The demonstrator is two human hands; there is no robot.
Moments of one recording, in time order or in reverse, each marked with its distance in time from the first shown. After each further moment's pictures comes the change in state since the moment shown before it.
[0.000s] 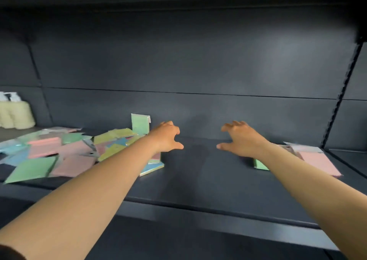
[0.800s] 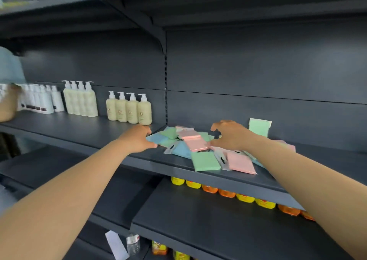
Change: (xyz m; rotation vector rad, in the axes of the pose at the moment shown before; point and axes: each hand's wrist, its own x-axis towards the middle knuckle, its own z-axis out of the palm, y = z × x) left_hand -0.240 -0.464 -0.117 -0.043 0.035 -0.396; right_hand 0.074 -0.484 0.031 0.036 -0.064 -0.257
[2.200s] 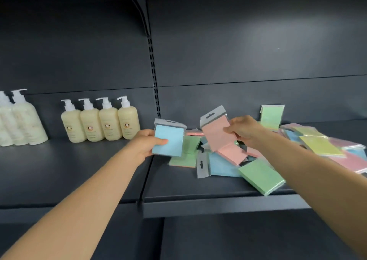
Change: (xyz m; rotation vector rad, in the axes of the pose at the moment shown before) left_hand 0.203 -0.093 0.037 -1.189 -0.314 -0.001; right_hand 0.157 -0.020 0.078 1.057 0.332 0.794
